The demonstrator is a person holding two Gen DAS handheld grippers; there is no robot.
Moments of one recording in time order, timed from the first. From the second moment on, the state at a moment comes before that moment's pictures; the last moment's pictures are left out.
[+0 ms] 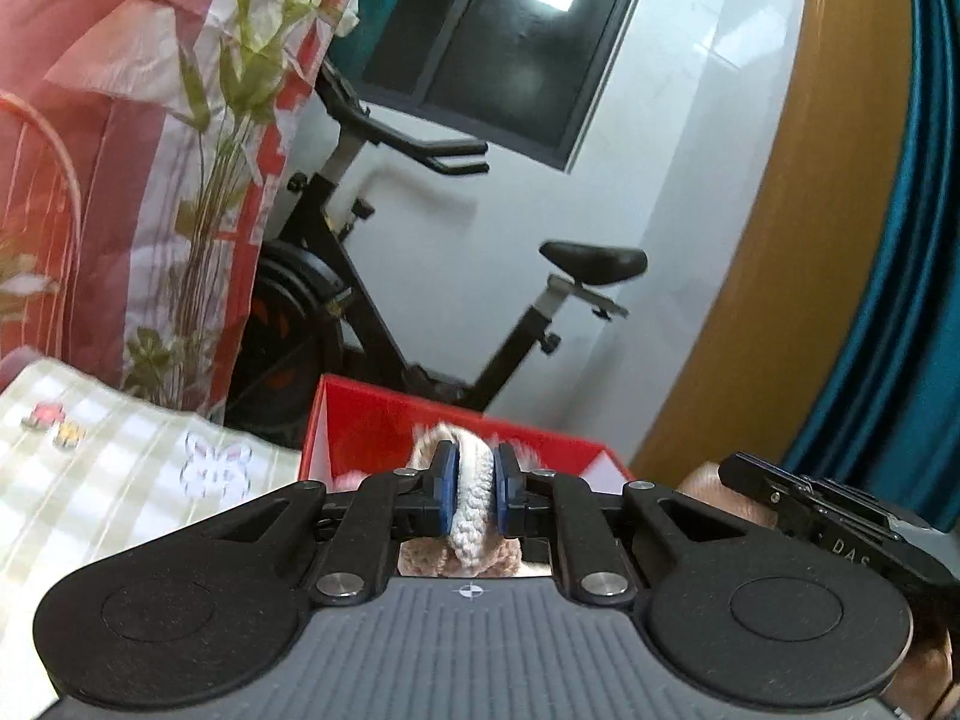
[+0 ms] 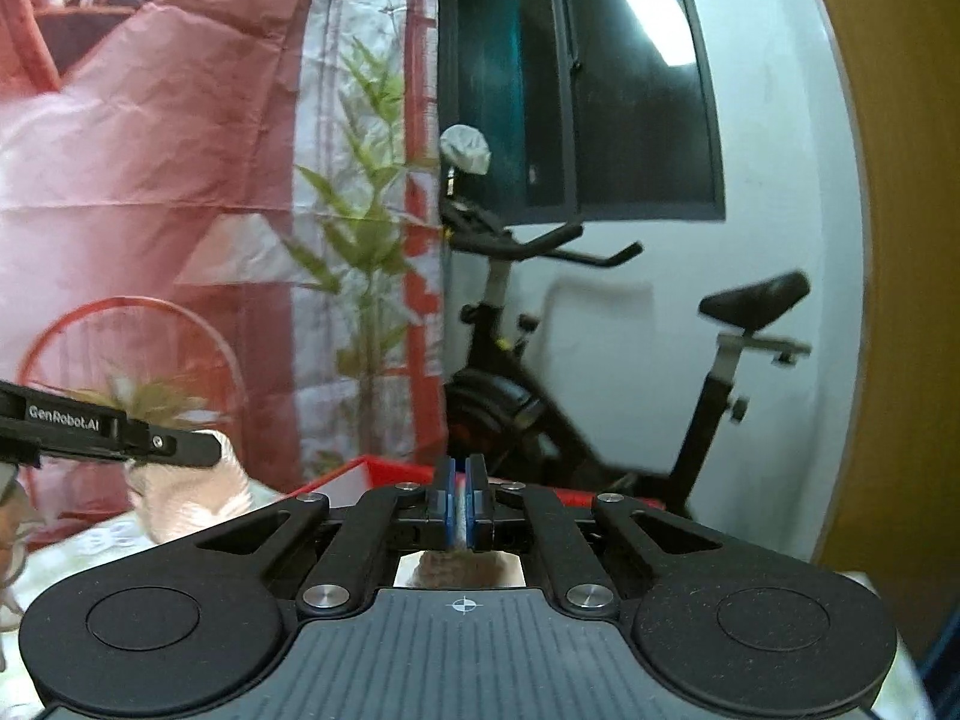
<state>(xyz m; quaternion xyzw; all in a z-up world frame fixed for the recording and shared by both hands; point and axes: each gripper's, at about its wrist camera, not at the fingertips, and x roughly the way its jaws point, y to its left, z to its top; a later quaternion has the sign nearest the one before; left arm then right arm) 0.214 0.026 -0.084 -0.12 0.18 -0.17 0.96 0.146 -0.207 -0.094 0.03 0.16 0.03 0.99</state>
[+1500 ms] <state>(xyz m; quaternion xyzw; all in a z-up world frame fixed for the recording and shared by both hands) 0.190 0.062 -0.155 -0.13 0.31 -0.18 0.93 0.175 -0.222 -0.168 0.01 0.29 -0.02 0.96</state>
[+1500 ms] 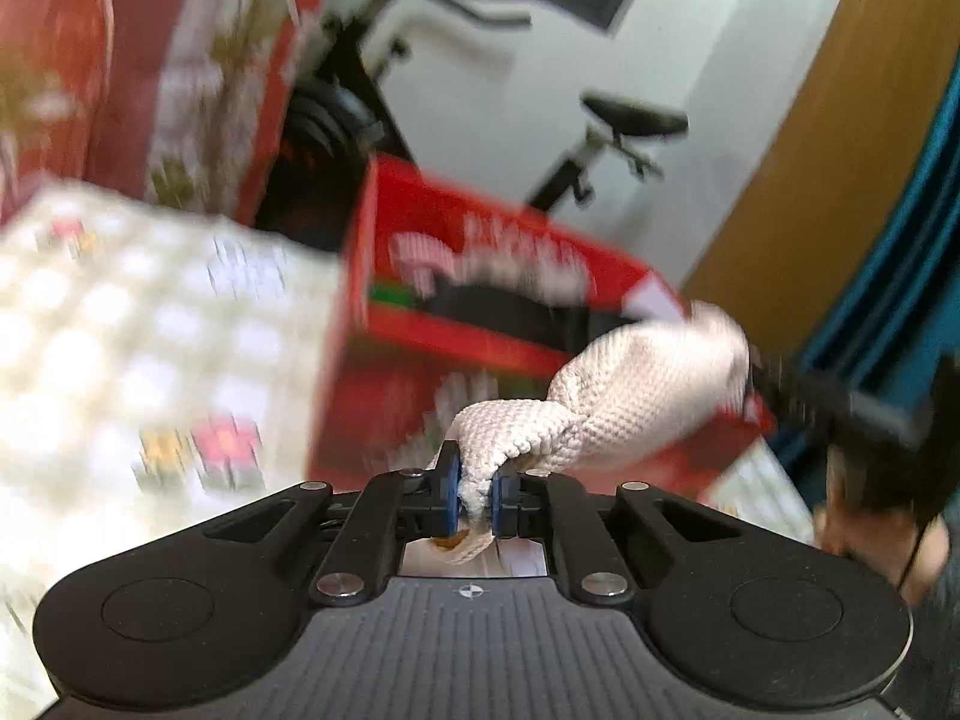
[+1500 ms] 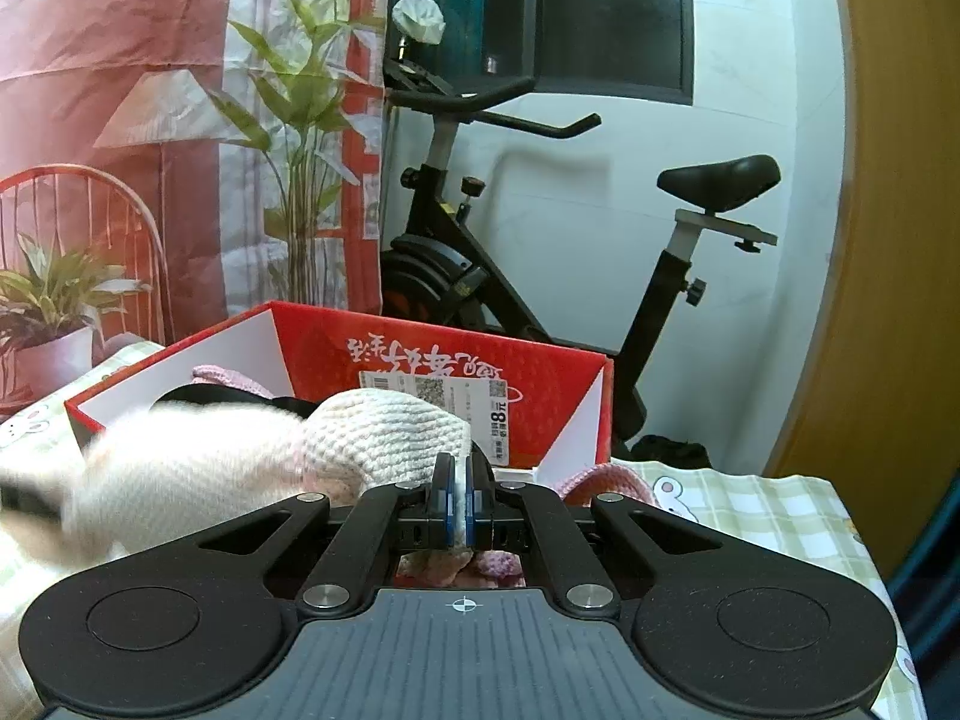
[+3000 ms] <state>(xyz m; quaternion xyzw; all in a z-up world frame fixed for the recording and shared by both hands) 0.144 0.030 0.030 0.01 0.18 -0.06 0.98 0.114 -0.218 0.005 0.10 0.21 -0.04 0.97</state>
